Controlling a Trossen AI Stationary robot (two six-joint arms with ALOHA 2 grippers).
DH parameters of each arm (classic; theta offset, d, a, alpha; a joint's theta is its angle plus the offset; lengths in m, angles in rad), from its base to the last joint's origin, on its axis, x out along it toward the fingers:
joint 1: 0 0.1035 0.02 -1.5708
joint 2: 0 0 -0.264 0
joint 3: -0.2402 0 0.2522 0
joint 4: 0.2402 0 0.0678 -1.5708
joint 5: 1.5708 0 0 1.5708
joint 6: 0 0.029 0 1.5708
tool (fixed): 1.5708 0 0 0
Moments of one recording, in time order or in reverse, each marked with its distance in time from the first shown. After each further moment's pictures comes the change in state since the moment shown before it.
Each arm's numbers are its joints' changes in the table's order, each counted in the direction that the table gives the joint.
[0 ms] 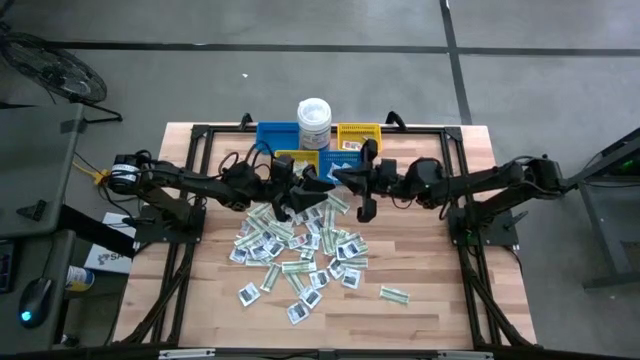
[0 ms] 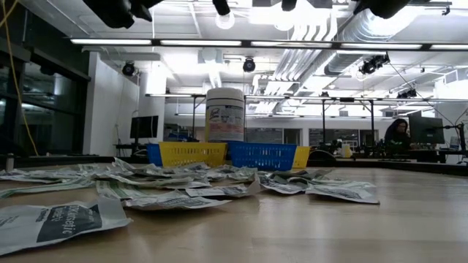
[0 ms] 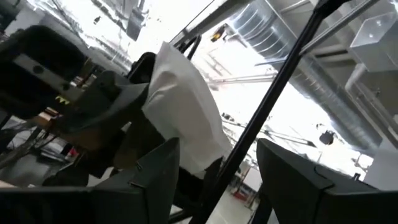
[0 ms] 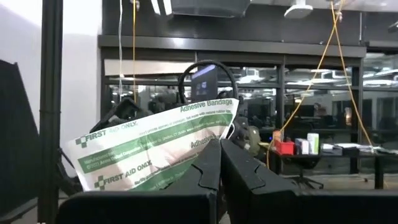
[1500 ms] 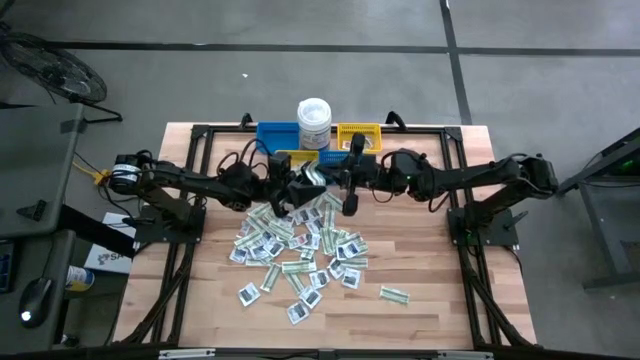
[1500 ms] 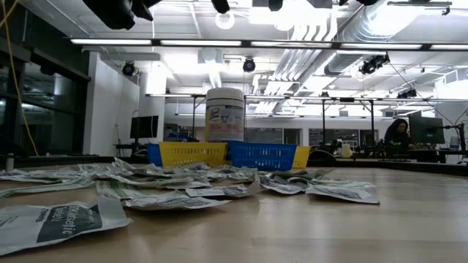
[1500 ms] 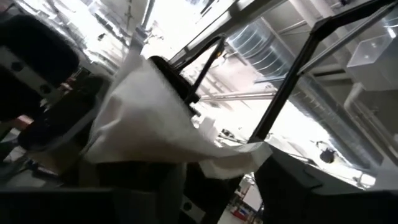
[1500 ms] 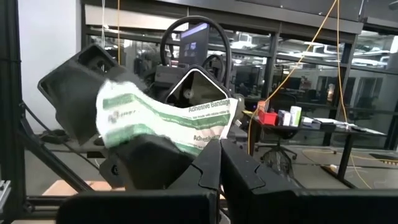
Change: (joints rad) left arm 0.000 0.008 0.000 -0.063 -0.050 -0.020; right arm -0.024 0.066 -0.180 0.293 0.022 -0.081
